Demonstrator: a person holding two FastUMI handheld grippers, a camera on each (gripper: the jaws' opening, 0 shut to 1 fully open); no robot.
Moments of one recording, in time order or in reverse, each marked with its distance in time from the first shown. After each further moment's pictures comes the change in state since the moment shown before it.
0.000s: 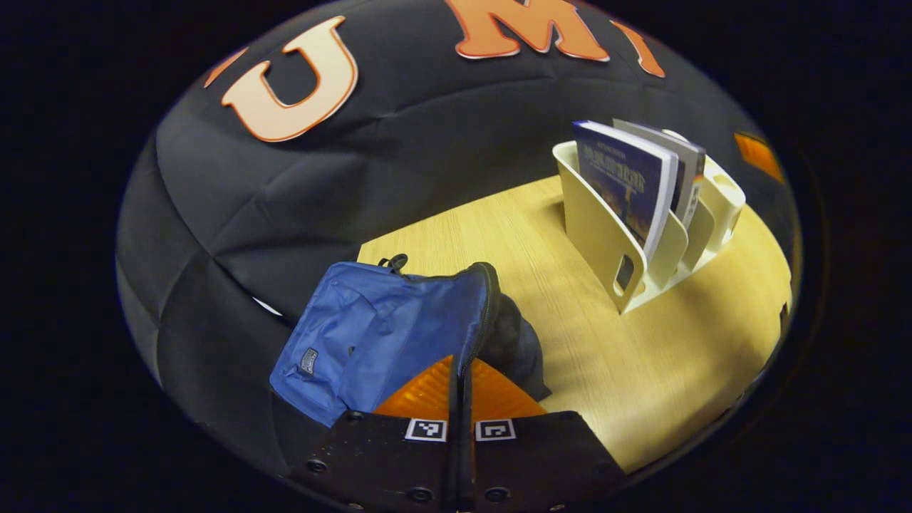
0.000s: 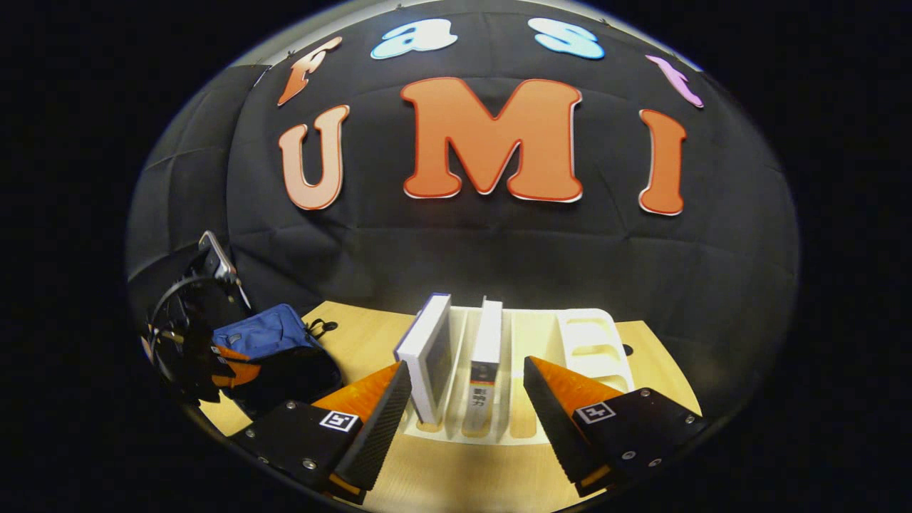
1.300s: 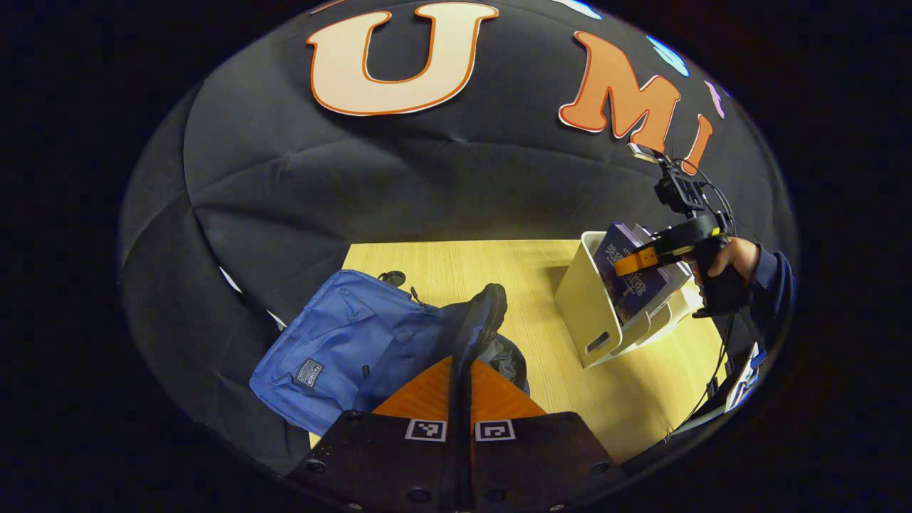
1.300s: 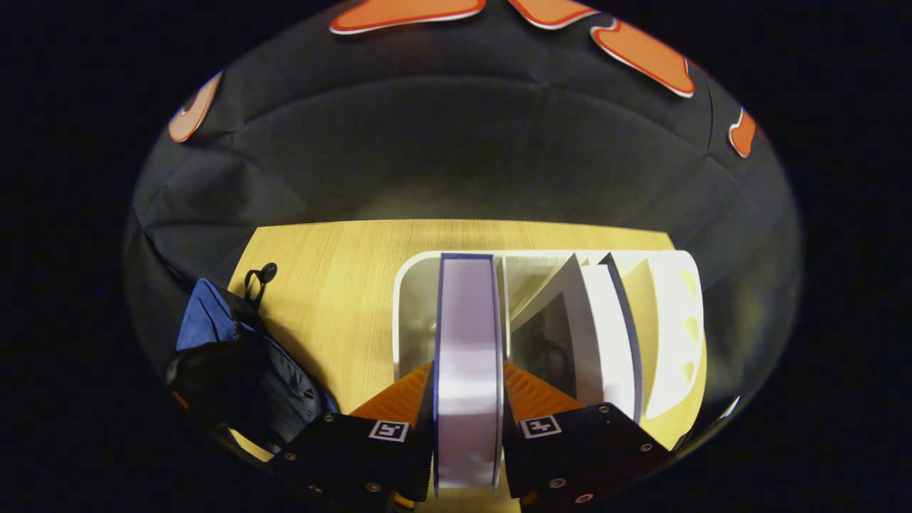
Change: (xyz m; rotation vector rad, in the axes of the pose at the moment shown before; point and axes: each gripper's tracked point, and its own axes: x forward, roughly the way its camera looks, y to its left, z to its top) left arm -0.018 0.084 0.036 -0.249 -0.068 -0.238; right arm 0.176 0.031 -0.059 0.126 0.695 -0.182
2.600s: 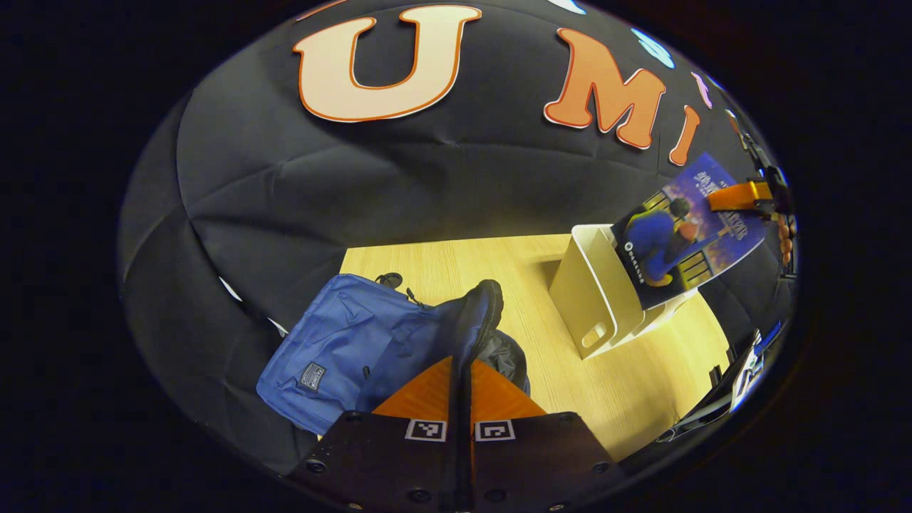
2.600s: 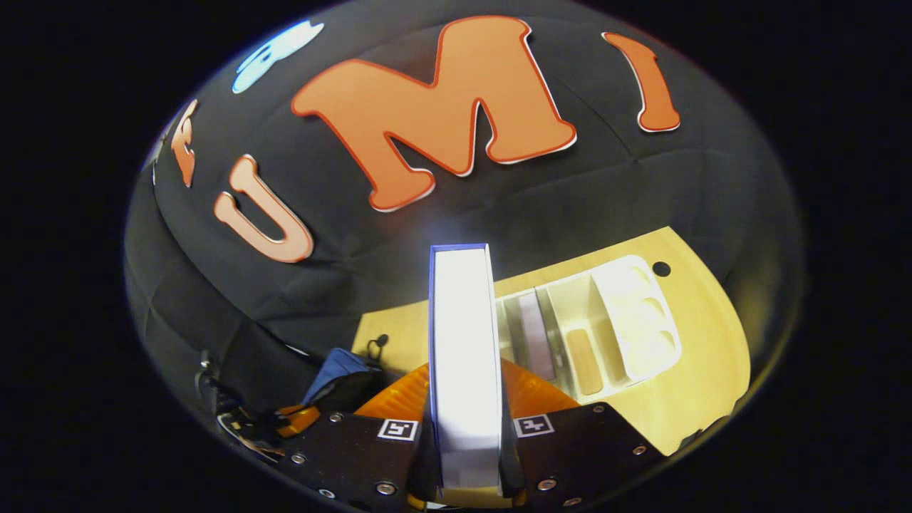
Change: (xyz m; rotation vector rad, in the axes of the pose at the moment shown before) left arm -0.011 0.000 0.002 0.060 -0.005 -0.002; right arm -0.230 -0.039 0.016 0.247 -0.315 0.403
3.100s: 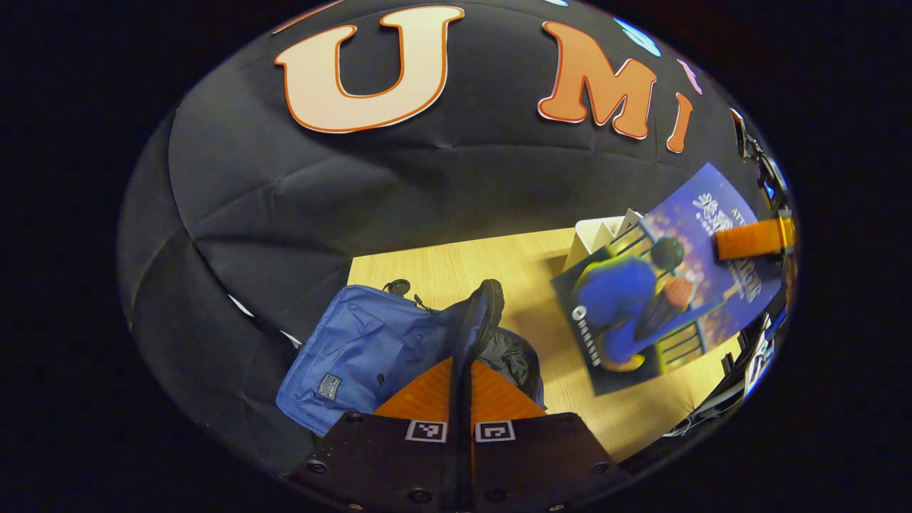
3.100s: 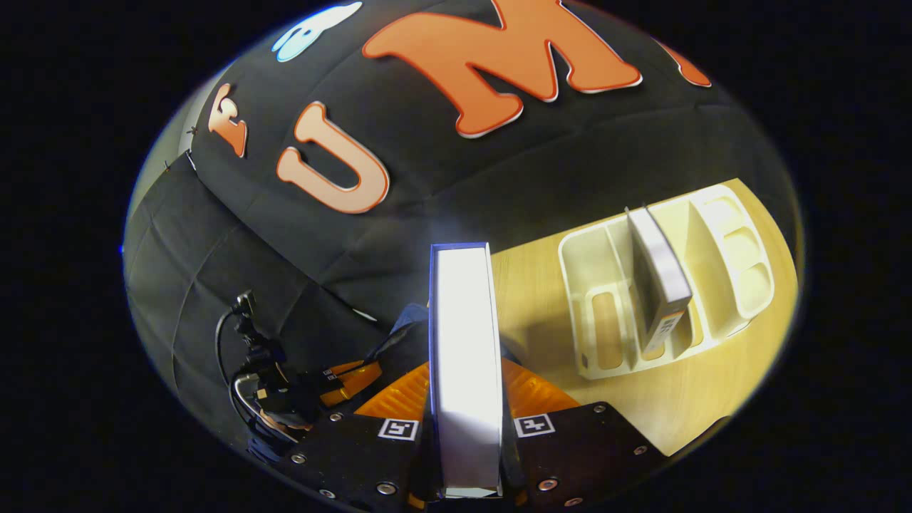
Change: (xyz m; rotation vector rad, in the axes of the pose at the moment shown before) left arm -0.001 0.007 0.008 0.062 0.010 0.028; right arm 0.039 0.096 -0.125 -0.004 0.159 0.227
